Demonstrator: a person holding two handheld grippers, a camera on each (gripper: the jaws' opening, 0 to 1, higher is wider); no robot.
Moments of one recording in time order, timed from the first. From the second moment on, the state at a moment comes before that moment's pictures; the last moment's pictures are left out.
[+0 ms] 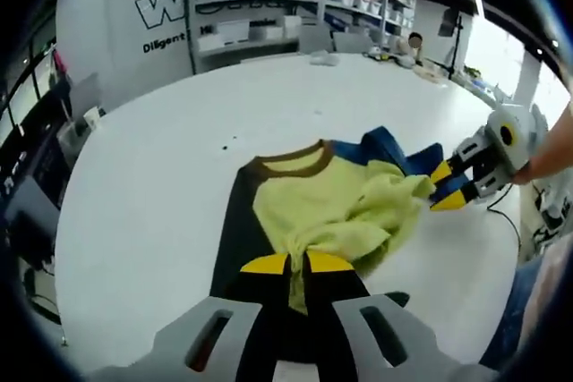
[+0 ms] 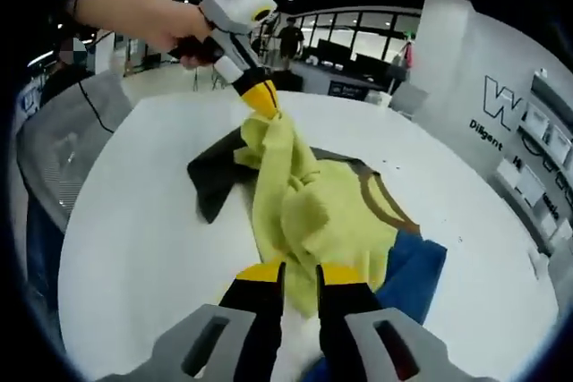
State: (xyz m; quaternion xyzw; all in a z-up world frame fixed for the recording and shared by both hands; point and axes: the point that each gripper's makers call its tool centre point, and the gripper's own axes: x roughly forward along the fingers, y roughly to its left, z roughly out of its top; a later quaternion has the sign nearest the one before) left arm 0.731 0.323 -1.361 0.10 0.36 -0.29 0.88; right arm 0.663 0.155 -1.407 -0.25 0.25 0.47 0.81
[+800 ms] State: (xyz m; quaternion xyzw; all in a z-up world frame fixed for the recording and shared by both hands) left arm 0.705 0.318 -1.353 0.12 0.37 -0.32 0.87; right arm 0.664 0.133 -1.439 -0.29 0.31 0.49 0.76
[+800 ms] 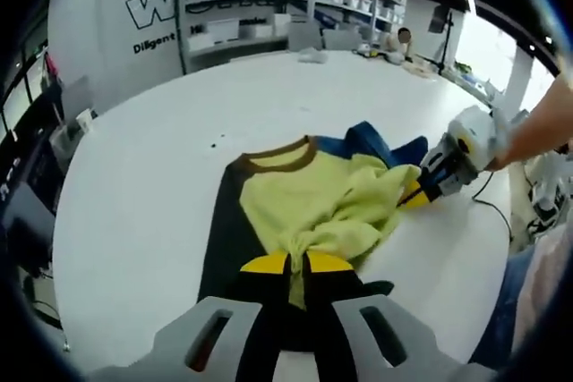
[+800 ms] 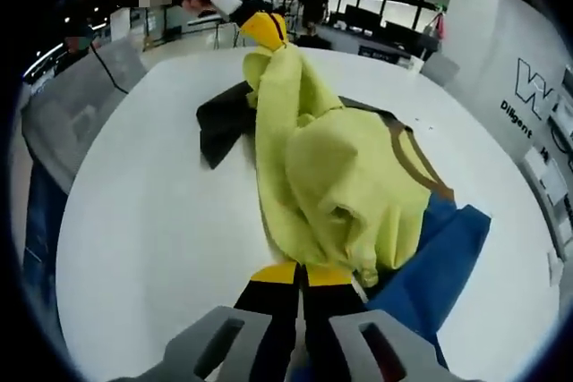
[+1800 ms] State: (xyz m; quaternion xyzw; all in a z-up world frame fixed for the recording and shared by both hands) left arm 0.546 0.330 -1.417 0.18 0.43 -0.43 0.77; right arm 0.499 0.094 -1.412 -0.26 0.34 0.53 0.73
